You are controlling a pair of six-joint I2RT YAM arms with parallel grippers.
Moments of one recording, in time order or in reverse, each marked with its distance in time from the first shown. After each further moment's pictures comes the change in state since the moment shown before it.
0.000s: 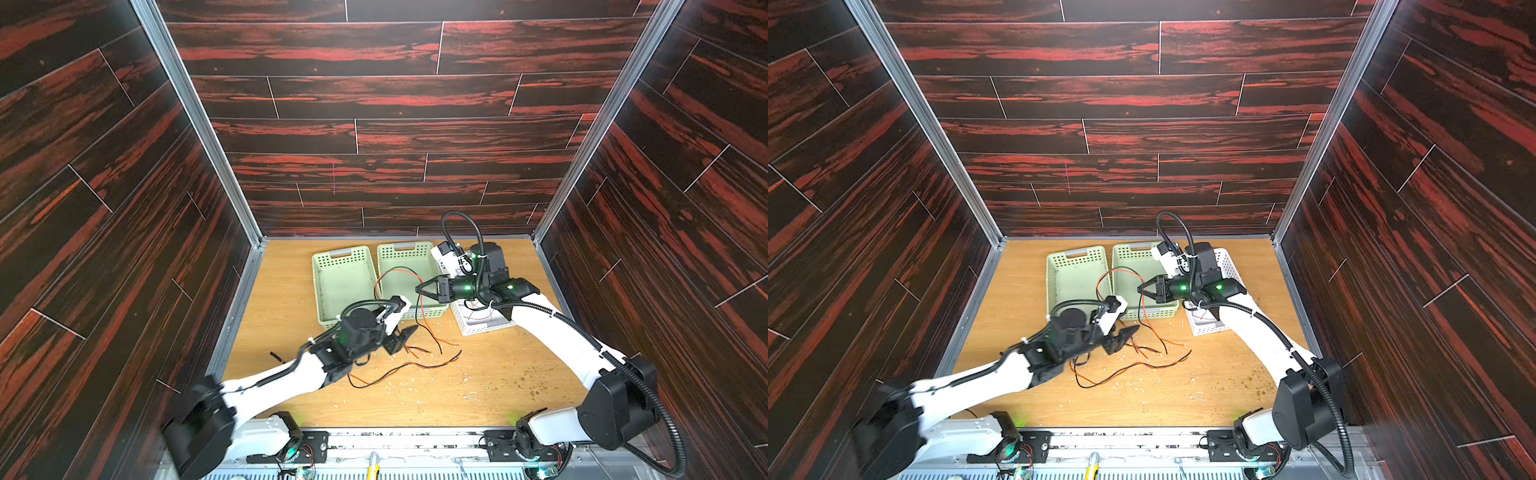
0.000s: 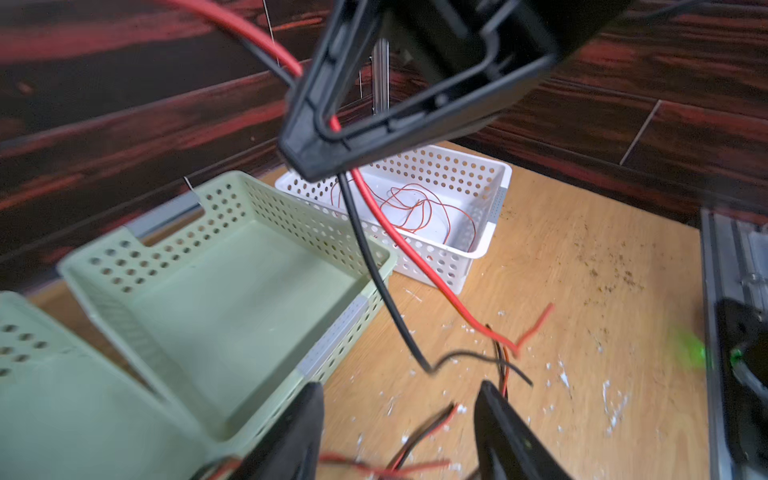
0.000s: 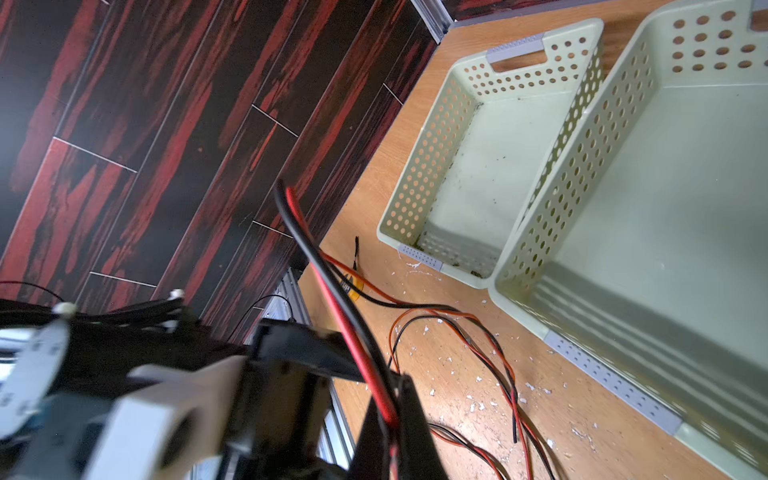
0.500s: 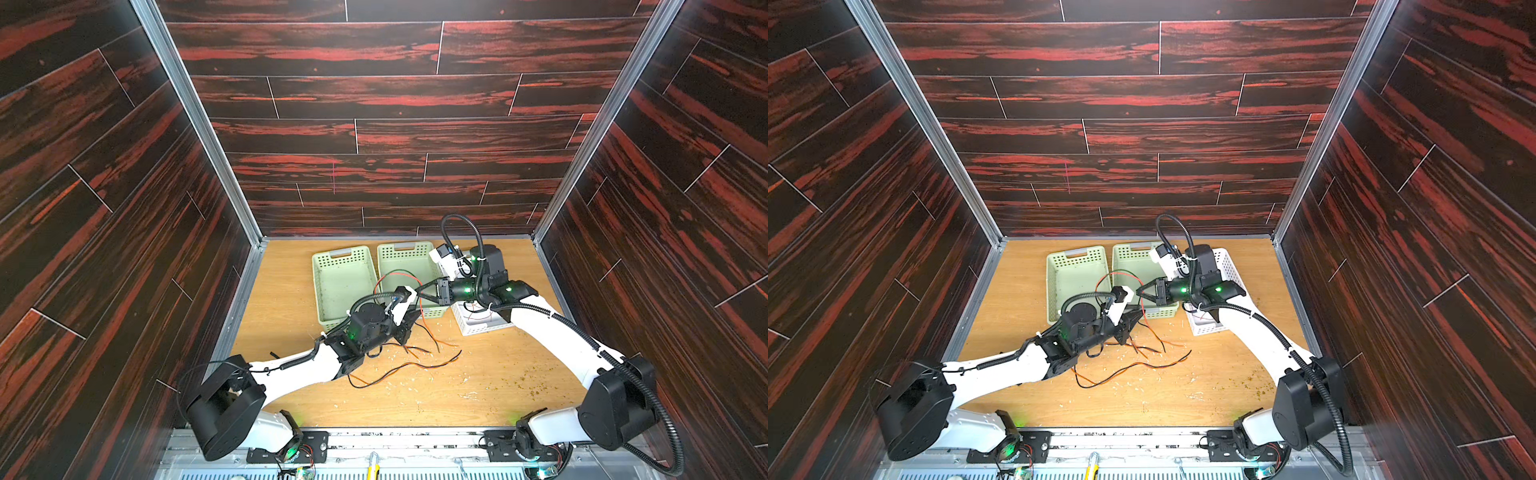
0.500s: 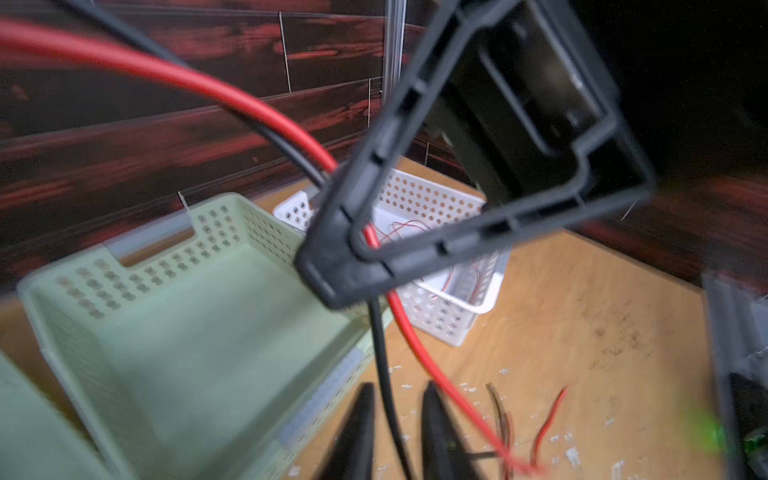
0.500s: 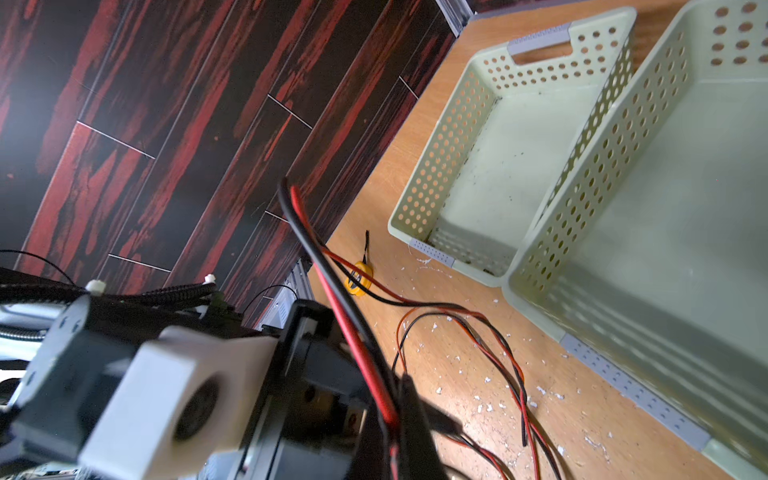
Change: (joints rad) left arm 0.000 0.131 0.061 0.145 -0.012 -0.064; right arm 0.000 -0.002 -0.038 0.046 -0.047 -0.008
